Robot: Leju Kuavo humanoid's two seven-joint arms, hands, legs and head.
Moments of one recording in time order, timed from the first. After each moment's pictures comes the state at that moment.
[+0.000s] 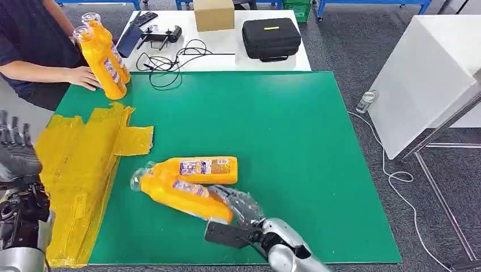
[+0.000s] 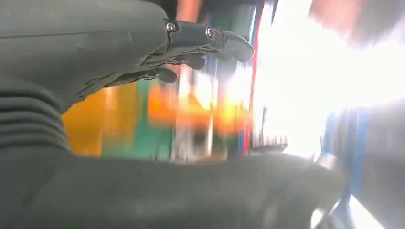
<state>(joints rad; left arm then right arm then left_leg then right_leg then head) -0.40 0.21 0.42 -0.65 0.22 -0.33 -0.59 -0.24 -0.02 0.74 -0.94 0.49 -0.02 -0.10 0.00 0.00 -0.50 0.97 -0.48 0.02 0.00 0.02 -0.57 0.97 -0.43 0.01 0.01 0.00</state>
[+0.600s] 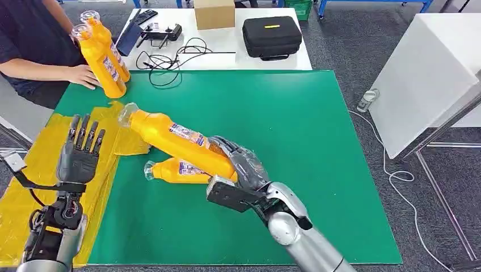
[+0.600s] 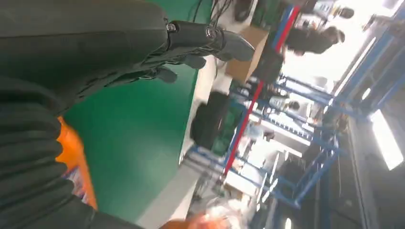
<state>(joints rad) -0.28 0.14 0.19 -0.76 0.58 -0.55 -0.33 -0.33 0.05 0.64 -1.01 0.52 -0.07 -0.13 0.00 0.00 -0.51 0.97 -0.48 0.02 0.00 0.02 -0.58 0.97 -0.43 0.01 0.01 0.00</state>
